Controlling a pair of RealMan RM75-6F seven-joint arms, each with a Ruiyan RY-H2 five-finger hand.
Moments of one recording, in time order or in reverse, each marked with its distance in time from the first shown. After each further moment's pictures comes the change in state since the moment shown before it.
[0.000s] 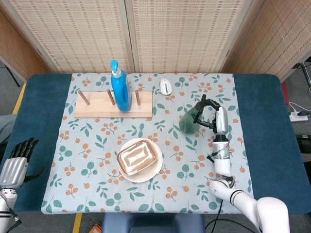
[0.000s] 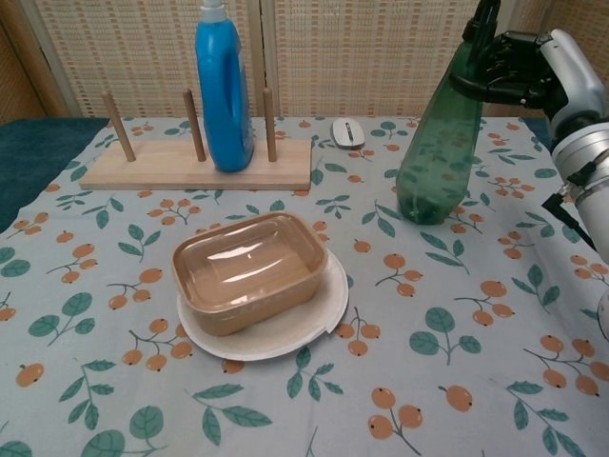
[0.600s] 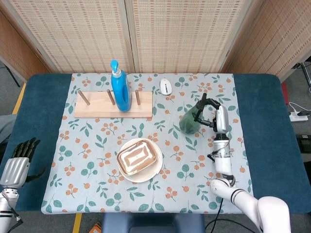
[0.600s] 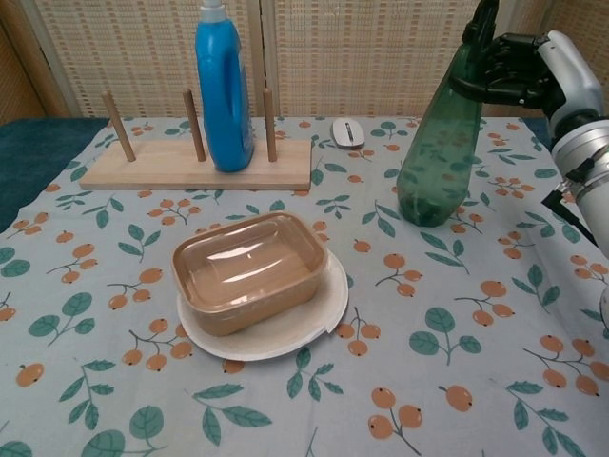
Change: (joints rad) left arm -0.006 -0.008 0.004 0.004 0.007 -0.002 0.017; right arm 0.007 0.011 -0.001 0.002 0.001 -0.030 -0.044
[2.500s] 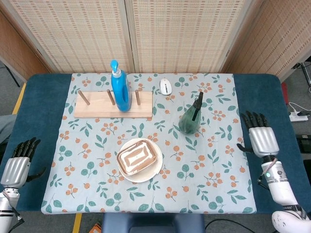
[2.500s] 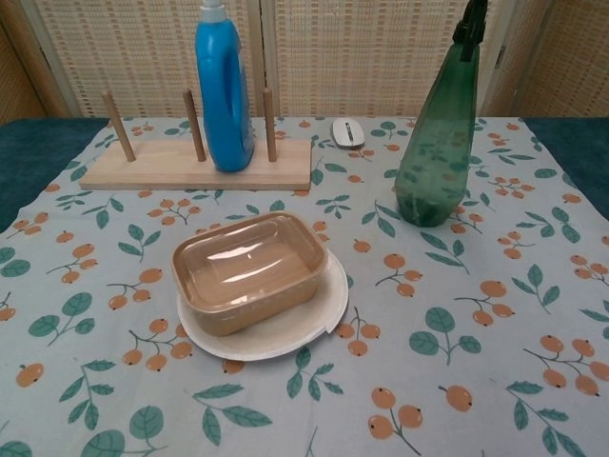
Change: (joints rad) left arm -0.003 -0.014 -0.008 0.012 -0.019 -0.003 0.012; right arm -0.308 0.753 -0.307 -0.841 0.117 -0.062 -1.060
